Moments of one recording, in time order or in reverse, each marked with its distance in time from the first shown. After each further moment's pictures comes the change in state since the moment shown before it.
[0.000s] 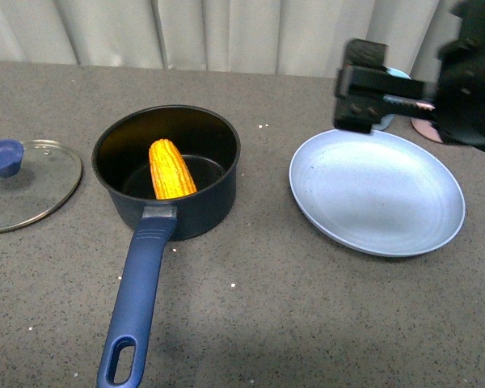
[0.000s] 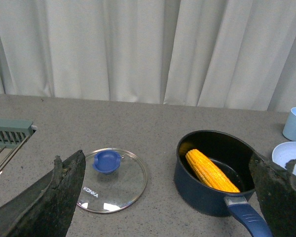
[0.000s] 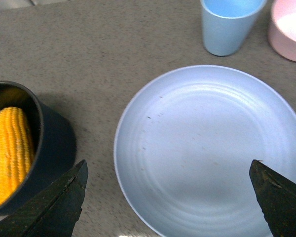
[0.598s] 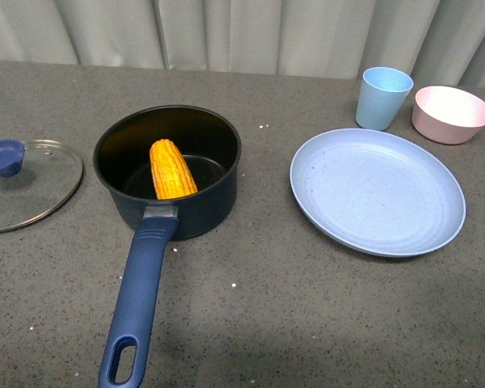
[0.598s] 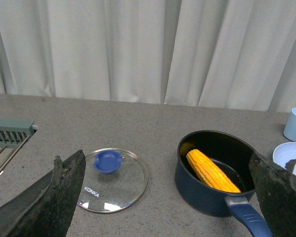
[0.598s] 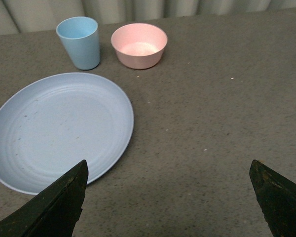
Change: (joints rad) left arm 0.000 0.000 0.000 0.000 0.000 0.000; right arm -0.125 -0.702 -0.574 0.035 0.299 -0.137
